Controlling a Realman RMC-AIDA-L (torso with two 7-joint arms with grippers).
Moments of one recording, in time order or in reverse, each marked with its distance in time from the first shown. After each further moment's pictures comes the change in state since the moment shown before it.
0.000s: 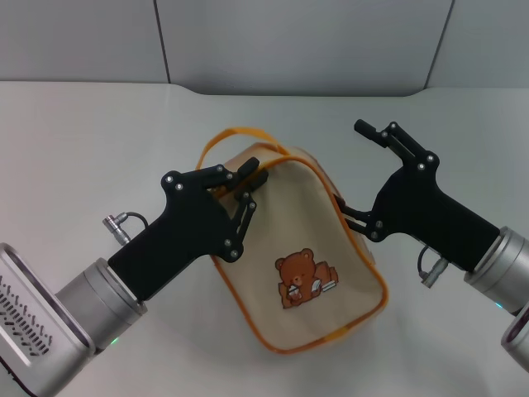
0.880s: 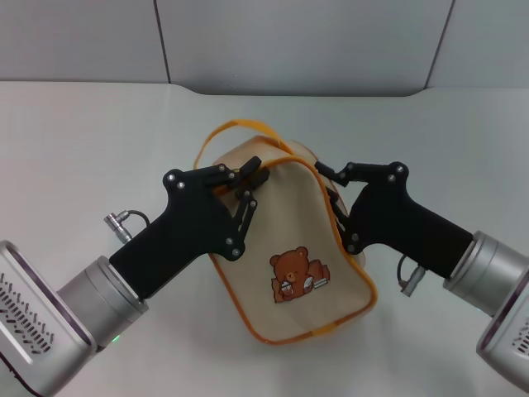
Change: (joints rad) left arm -0.007 0.000 0.000 0.002 0.001 0.000 0.000; right arm 0.041 0.000 -0.037 0.041 -0.019 0.048 -0.035
